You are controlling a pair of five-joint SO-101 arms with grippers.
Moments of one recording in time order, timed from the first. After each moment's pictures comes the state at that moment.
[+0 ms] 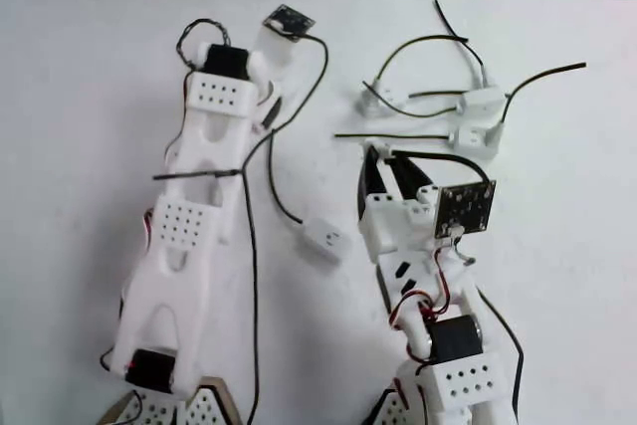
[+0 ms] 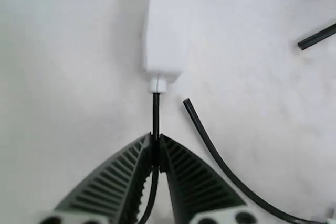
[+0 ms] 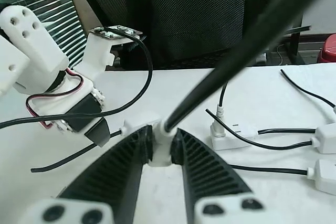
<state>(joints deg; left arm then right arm) 6.0 67.0 -82.4 102.4 -18.2 -15.3 -84.7 86.2 15.8 -8.0</state>
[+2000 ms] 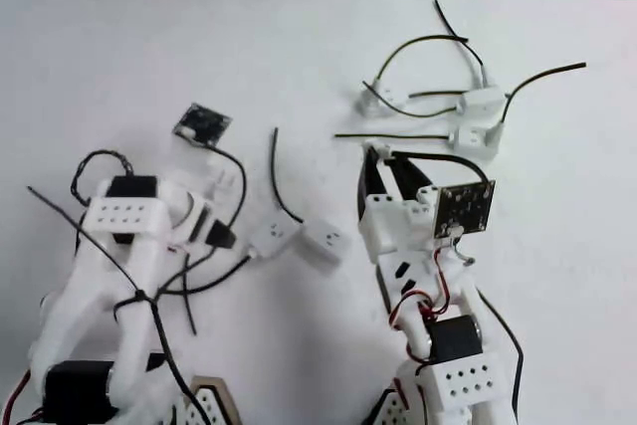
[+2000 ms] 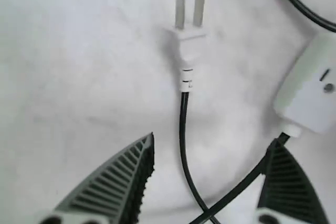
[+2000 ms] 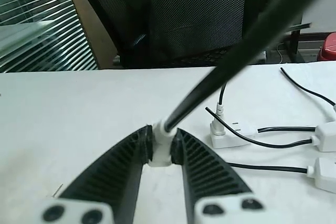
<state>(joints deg) -5.5 -21.3 48.7 59.0 -22.2 -15.3 -84.7 86.5 15.8 -8.0</state>
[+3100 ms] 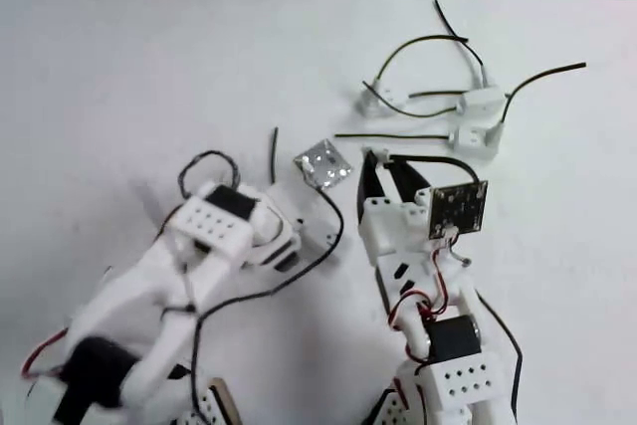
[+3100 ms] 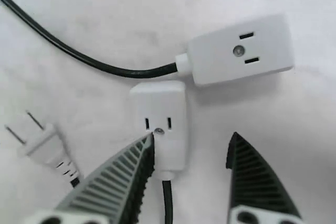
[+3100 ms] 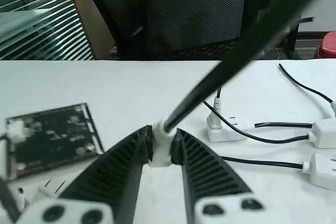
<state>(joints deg) 21.2 -11.9 44.9 54.9 -24.7 -15.4 -84.7 87.7 15.8 -6.0</state>
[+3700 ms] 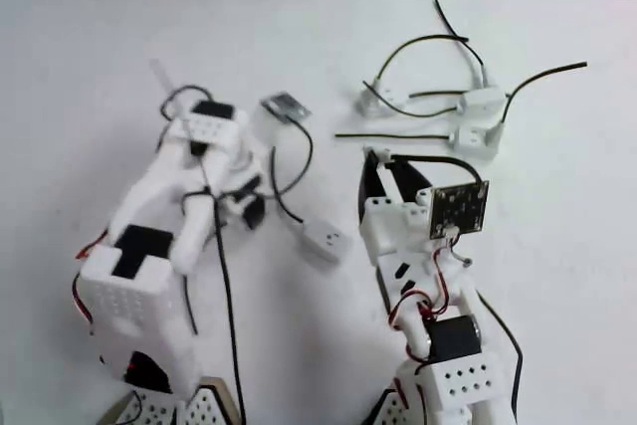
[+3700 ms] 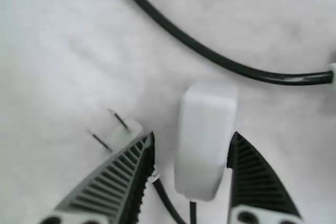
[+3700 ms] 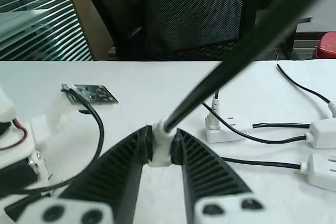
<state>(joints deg) 3.5 22.5 4.8 75.1 -32.3 -15.3 -84.7 87.7 15.8 -5.8</state>
